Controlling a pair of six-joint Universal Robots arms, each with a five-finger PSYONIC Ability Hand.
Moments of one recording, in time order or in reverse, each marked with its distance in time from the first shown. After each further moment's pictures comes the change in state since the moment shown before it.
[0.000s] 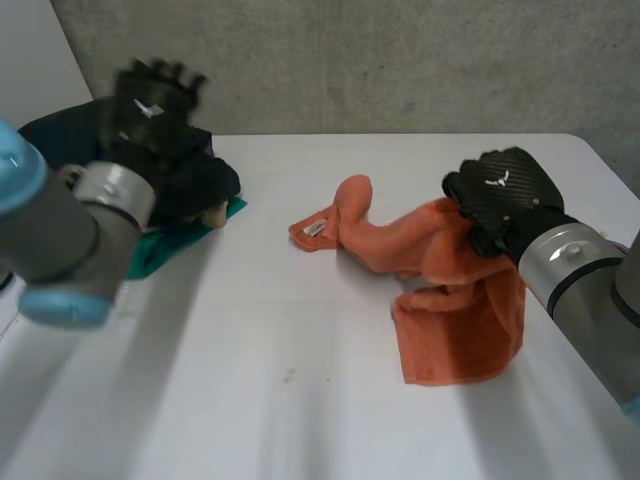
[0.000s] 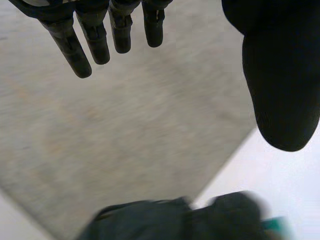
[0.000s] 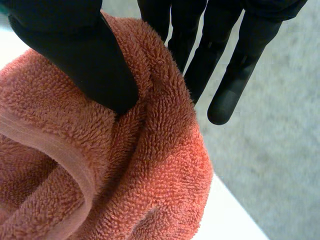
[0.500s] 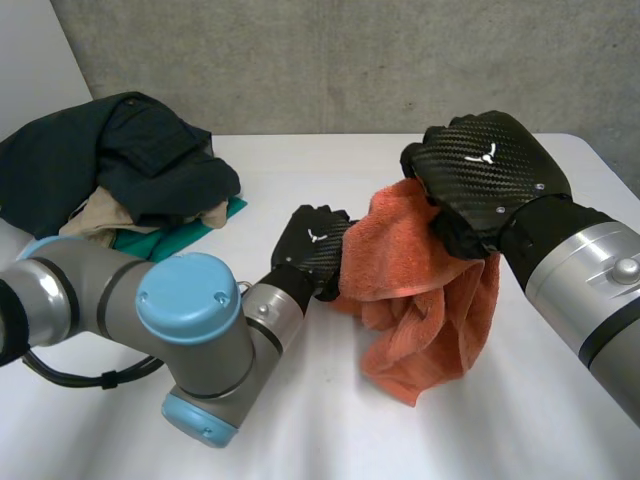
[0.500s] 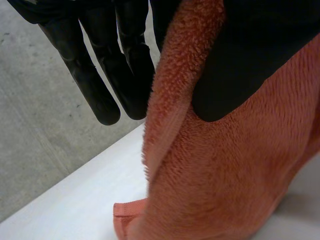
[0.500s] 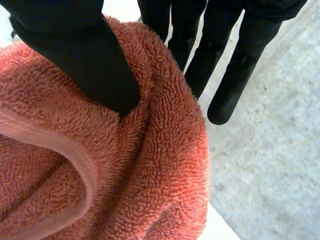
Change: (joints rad) left arm -0.344 -0.258 0.027 0.015 -0.004 -0.286; right arm 0.121 -0.193 -0.014 0.129 -0.025 0.108; left_hand 0.969 0.977 0.966 0.984 0.894; right_hand 0.000 0.000 0.005 0.001 0.000
